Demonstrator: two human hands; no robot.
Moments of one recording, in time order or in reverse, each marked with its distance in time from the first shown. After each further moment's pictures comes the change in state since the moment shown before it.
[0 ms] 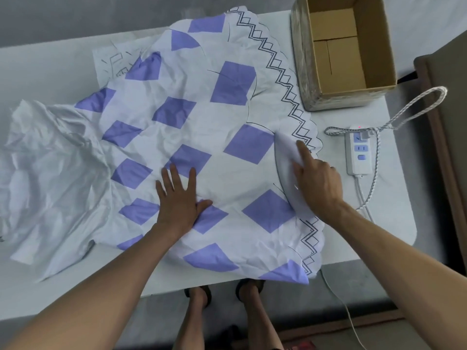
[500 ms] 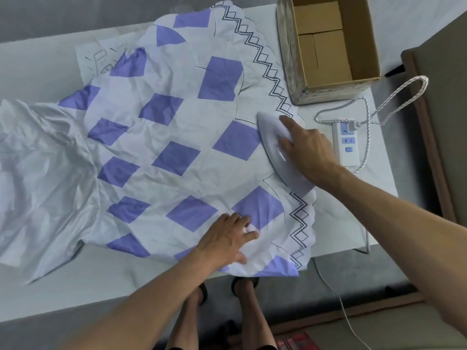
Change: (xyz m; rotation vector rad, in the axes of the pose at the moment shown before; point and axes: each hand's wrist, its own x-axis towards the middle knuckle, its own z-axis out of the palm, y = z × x) left_hand -0.060 0.108 -0.009 -0.048 -0.224 0.785; right_hand 0.032 -0.007 -0.042 0.027 -0.065 -0.111
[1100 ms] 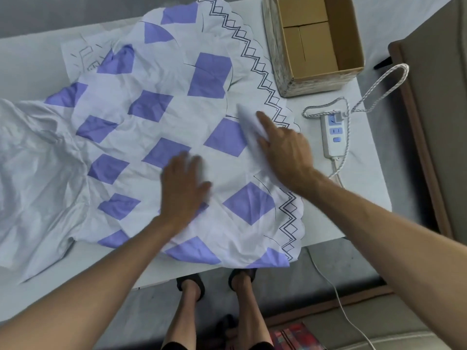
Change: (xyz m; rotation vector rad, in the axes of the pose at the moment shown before) left_hand -0.005 -0.069 -0.049 -0.066 0.484 -0.619; right_hand -0.028 -0.029 0.001 -0.014 0.043 -0.014
